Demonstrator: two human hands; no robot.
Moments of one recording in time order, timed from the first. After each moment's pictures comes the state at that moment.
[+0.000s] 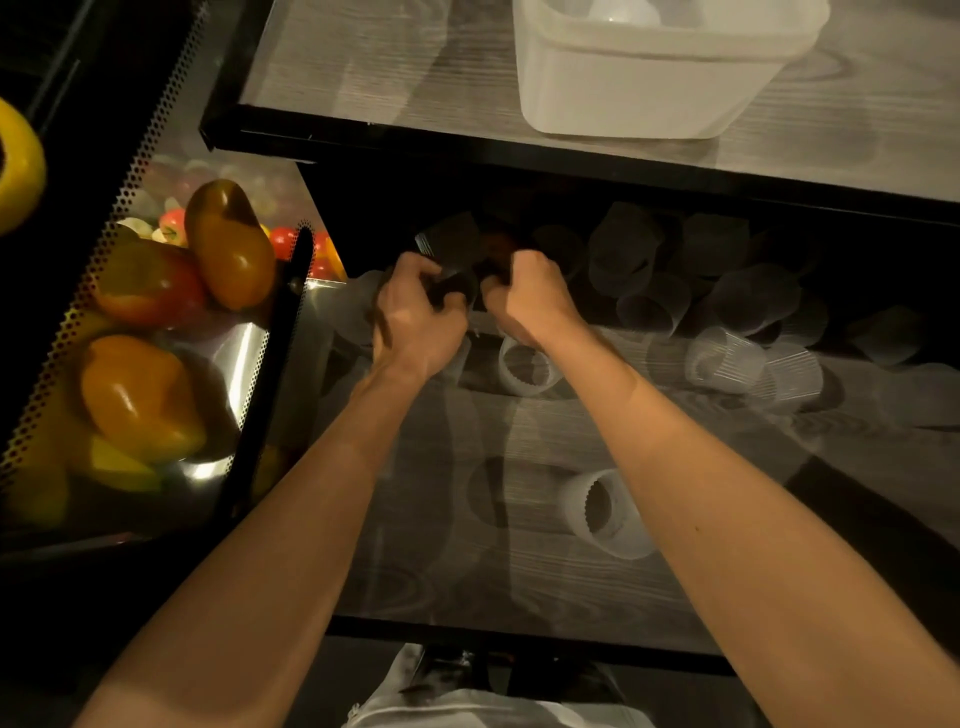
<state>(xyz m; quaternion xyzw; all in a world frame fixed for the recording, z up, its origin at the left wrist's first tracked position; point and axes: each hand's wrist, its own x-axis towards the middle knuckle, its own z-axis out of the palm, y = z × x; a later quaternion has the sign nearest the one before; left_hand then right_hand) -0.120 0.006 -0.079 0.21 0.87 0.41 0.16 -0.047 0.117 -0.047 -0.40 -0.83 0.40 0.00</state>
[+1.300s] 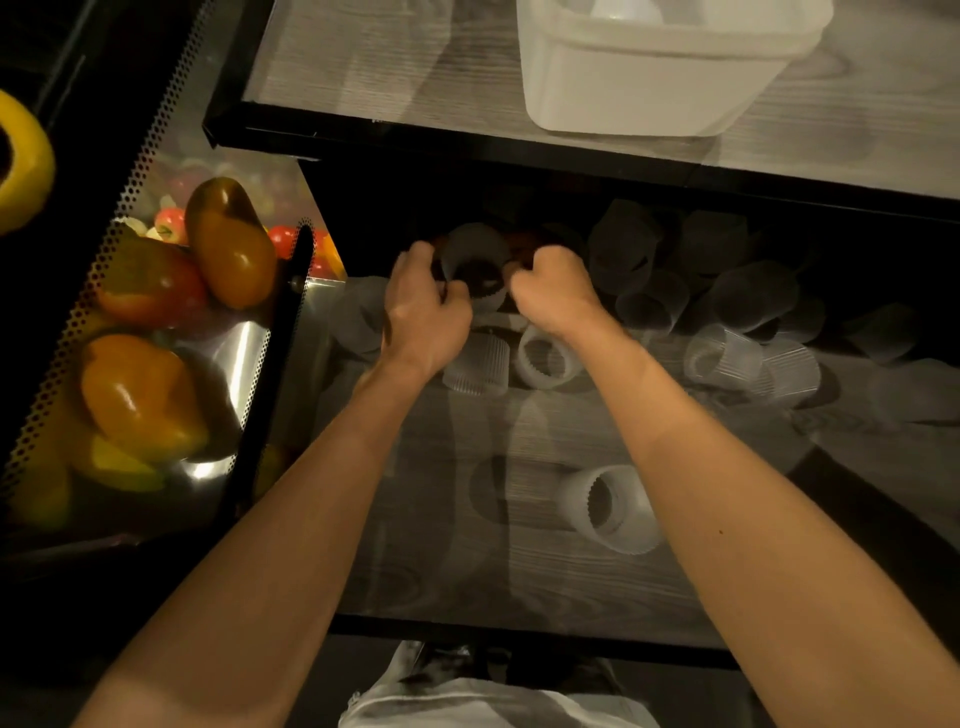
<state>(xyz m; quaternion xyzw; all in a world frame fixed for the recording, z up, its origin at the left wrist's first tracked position) -0.124 0.008 -0.080 0.24 0.85 0.43 0.20 -0.043 0.131 -0.048 -0.43 -0.80 0.42 0.00</state>
